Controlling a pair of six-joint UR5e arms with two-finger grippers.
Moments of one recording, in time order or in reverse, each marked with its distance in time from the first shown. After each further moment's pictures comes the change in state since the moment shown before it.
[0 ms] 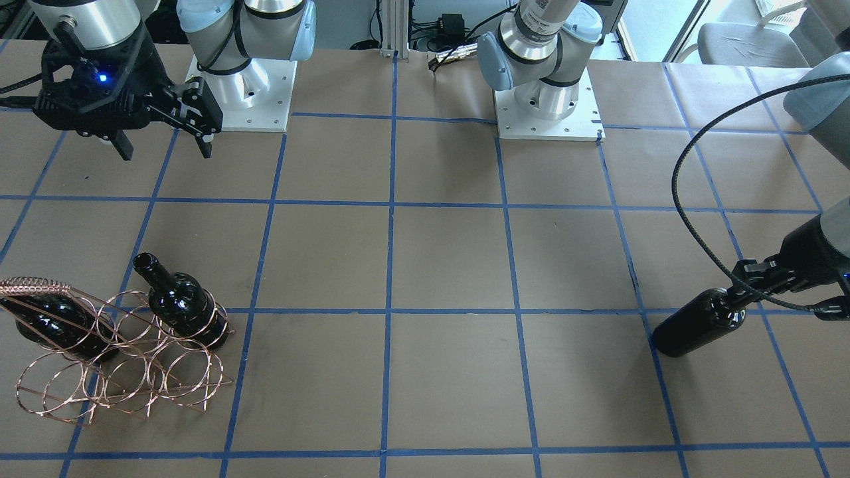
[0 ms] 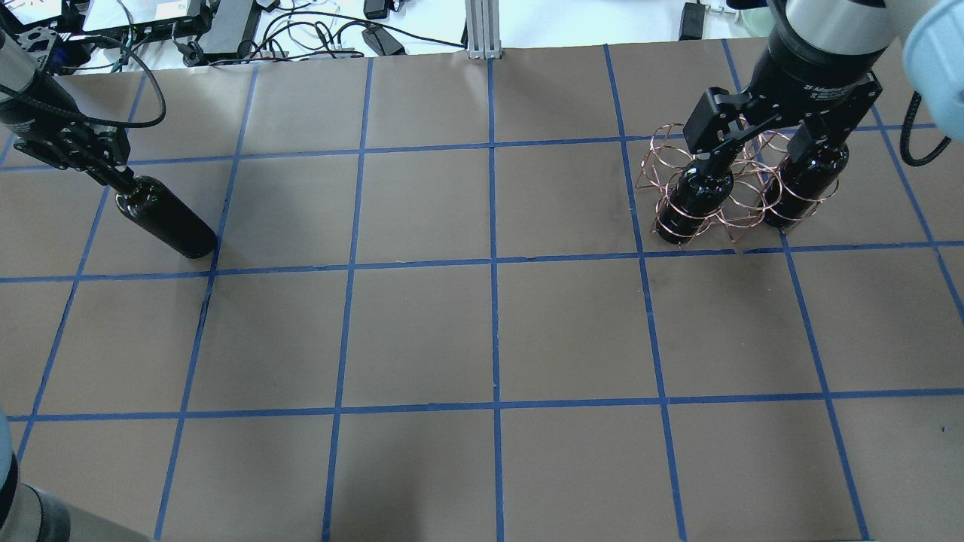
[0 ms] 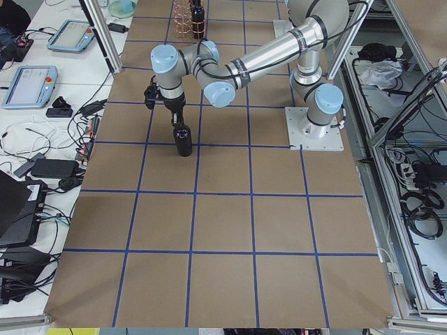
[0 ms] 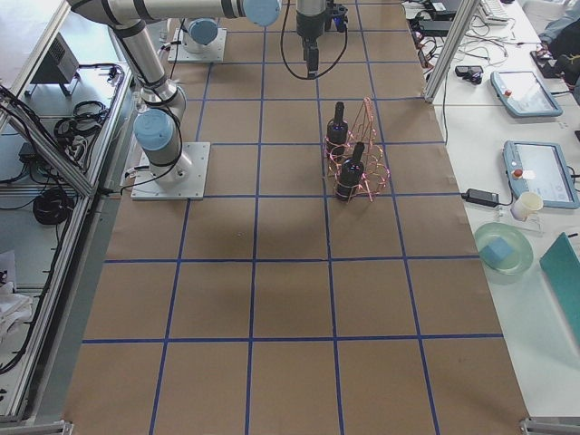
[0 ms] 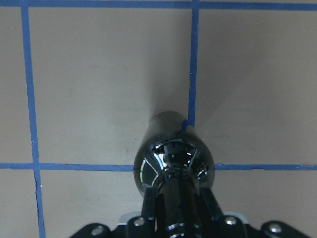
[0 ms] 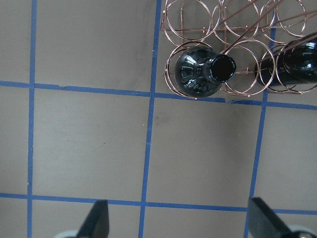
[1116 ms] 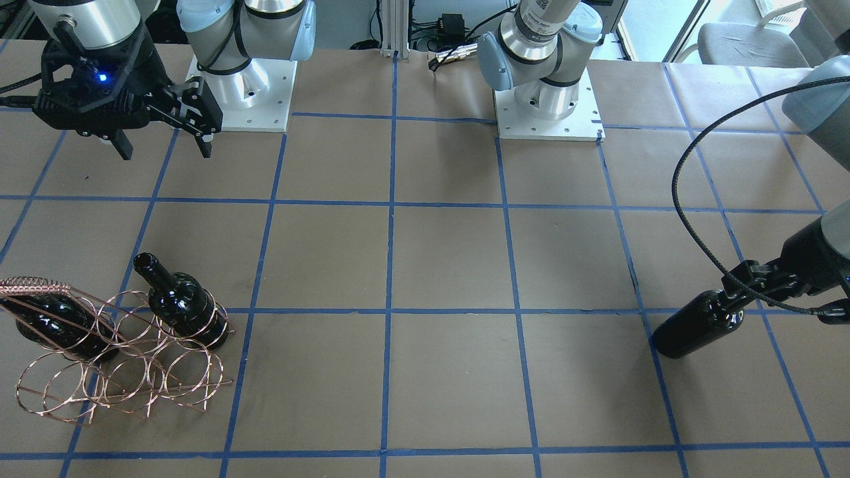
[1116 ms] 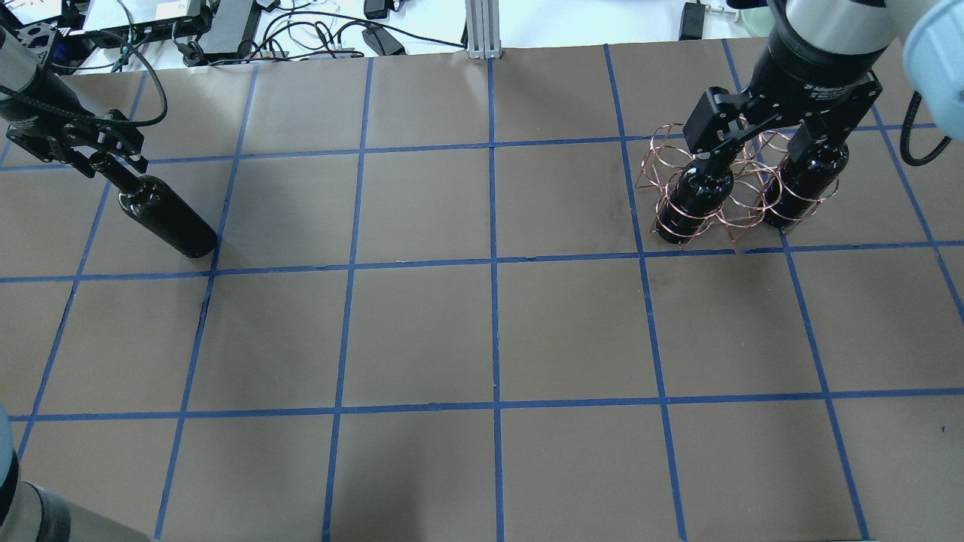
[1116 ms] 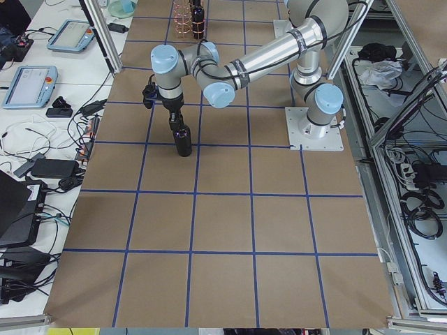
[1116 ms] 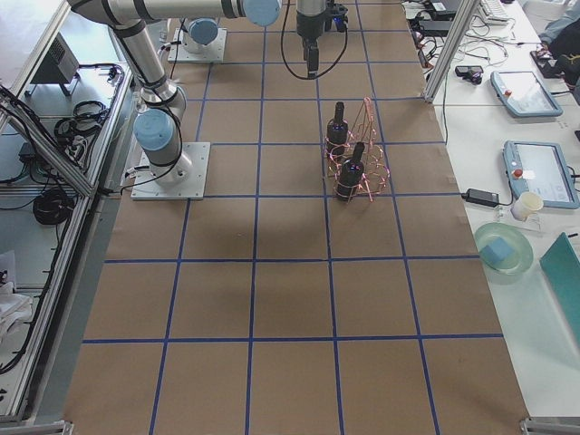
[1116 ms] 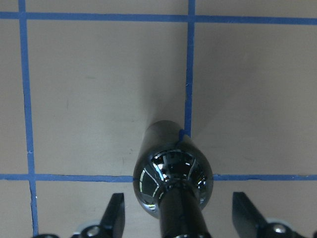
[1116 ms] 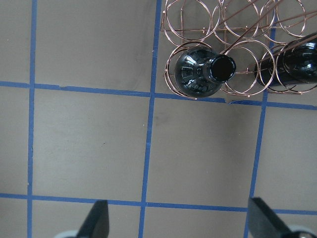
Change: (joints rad) left arm 0.000 -0.006 -0.001 0.026 -0.022 -0.003; right arm 0.000 0.000 0.000 0.000 -0.001 0.000
